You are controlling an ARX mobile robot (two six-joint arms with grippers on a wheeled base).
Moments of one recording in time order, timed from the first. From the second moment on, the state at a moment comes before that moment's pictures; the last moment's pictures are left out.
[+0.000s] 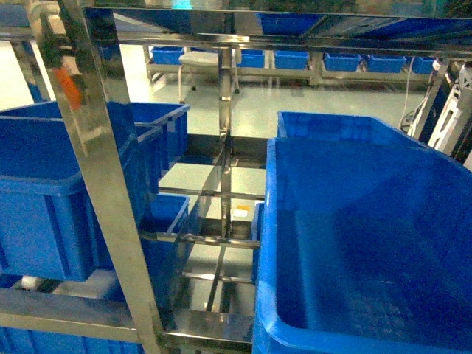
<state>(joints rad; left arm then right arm) 0.00 0.01 0.01 0.00 0.00 0.00 0.10 0.95 0.32 0.28 -0.01 0.14</state>
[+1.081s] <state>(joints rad) 0.00 0.01 0.01 0.00 0.00 0.00 0.15 1.25 0.26 0.62 0.07 0.14</state>
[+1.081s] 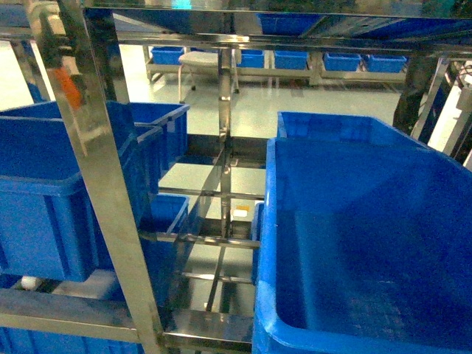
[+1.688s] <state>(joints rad) 0.00 0.01 0.01 0.00 0.00 0.00 0.16 1.44 0.29 0.83 0.12 0.08</state>
